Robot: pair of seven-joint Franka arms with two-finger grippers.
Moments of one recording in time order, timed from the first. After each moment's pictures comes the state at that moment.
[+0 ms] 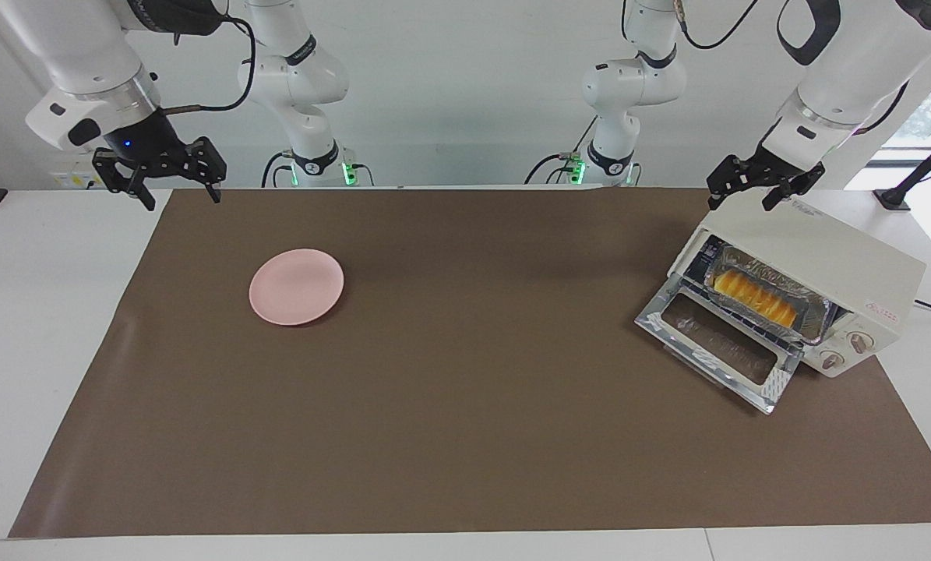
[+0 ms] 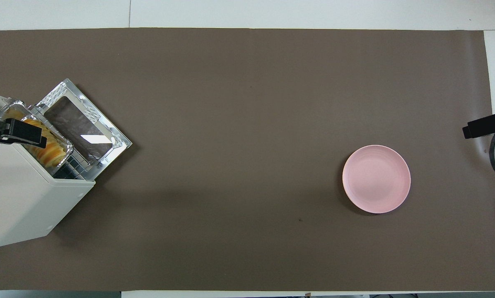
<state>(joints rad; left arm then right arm) 0.04 -0.03 -0.07 -1.62 -0.03 1.49 0.03 0.00 -0.03 -0.06 -1.56 -0.02 1.51 -0.21</state>
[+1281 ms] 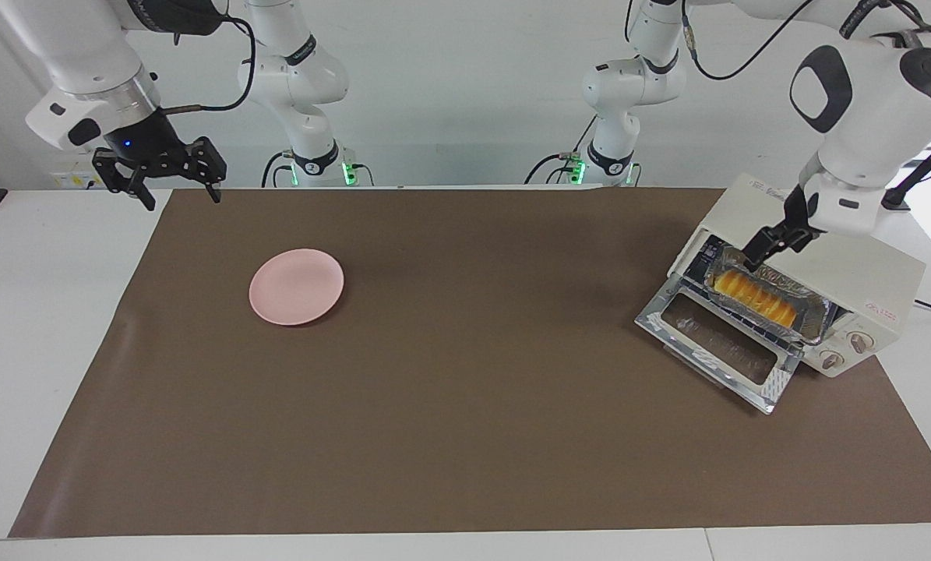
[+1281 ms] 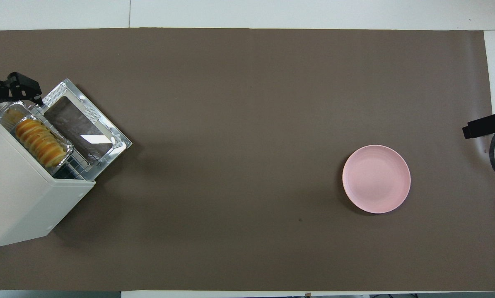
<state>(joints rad) 0.07 0.25 -0.07 -1.46 0.10 1.66 -0.41 0.00 -0.03 -0.06 -1.56 -0.02 1.51 -0.21</state>
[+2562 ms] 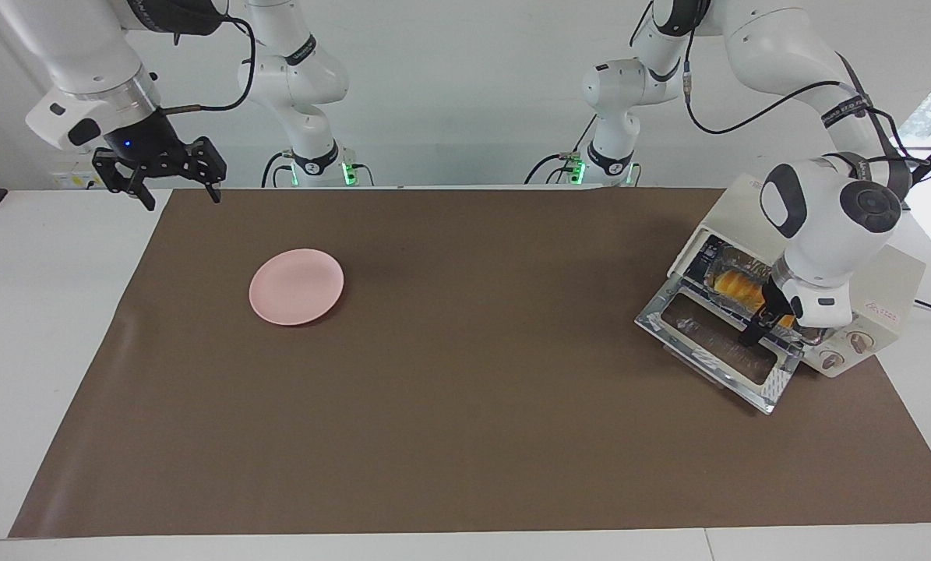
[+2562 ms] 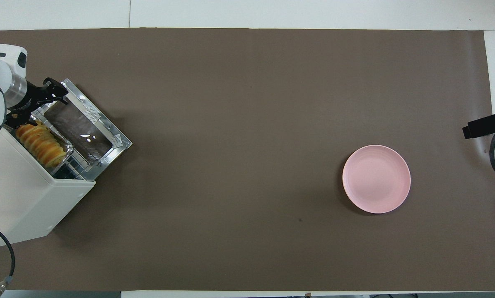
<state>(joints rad) 0.07 0.31 -0.04 -1.70 0.14 1.99 -0.65 0.00 -0.03 -0.06 -1.56 -0.02 1.51 -0.21</state>
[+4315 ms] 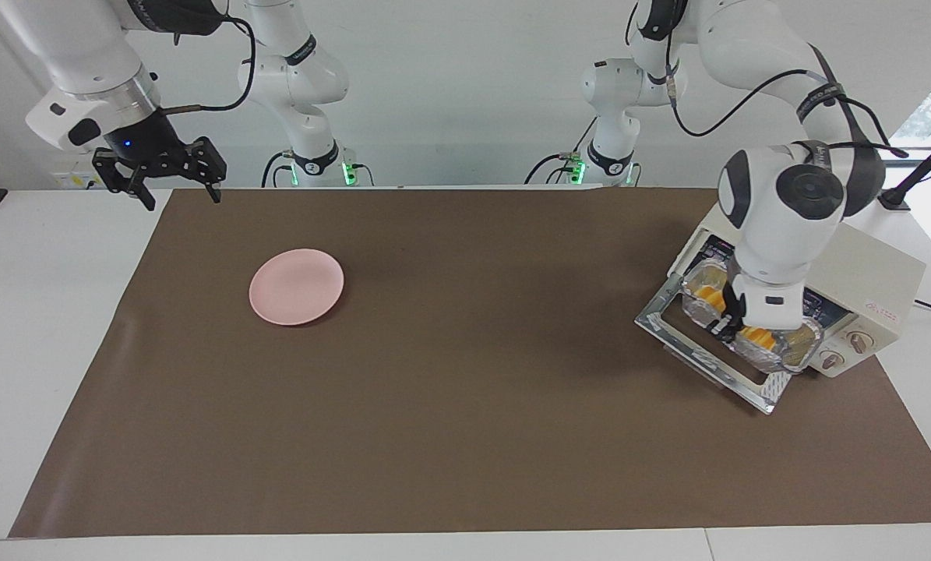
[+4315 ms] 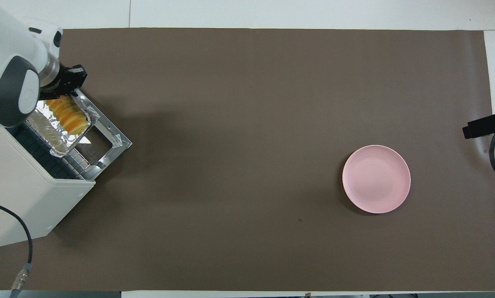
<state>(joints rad) -0.19 0.39 -0.06 -1.44 0.20 1.85 -0.67 0.00 -0.03 -0.06 -1.56 -0.02 1.51 -0.21</state>
